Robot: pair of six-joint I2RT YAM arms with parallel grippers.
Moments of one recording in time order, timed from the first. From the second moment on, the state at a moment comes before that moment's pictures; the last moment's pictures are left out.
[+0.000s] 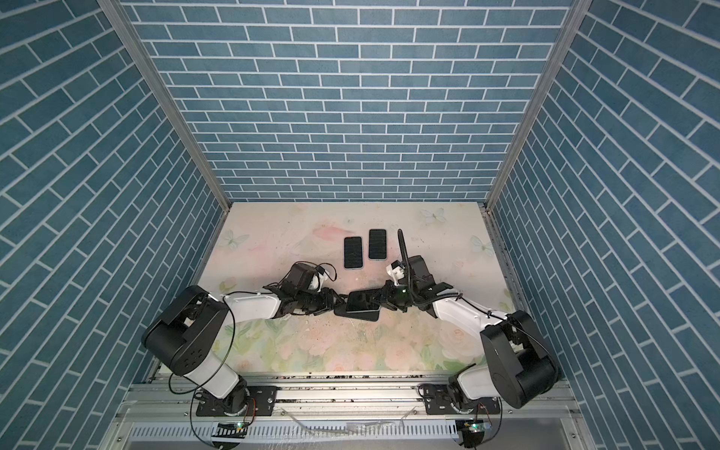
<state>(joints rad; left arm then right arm) -0.56 1.63 0.67 0.06 0.48 -0.74 0.53 1.39 0.68 -0.13 -0.67 0.82</state>
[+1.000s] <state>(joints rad) -0.55 1.63 0.67 0.06 0.50 -0.75 0.57 1.45 0.64 -0.03 -0.68 0.86</state>
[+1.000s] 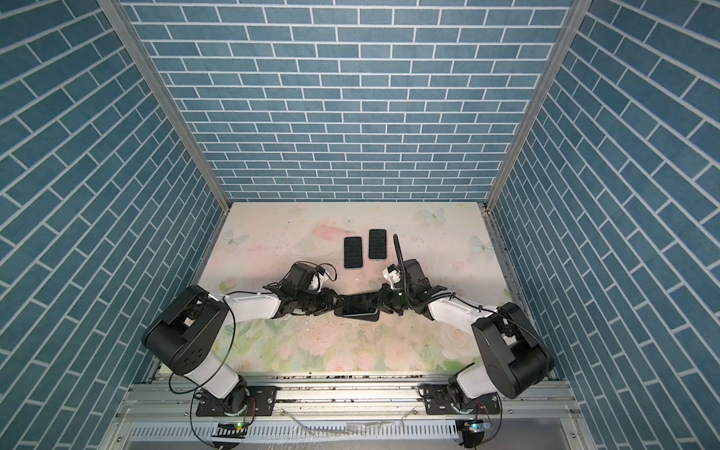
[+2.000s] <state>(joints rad) -0.54 1.64 0.64 0.15 0.54 -0.82 0.59 1.56 0.66 0.11 -0.71 0.89</state>
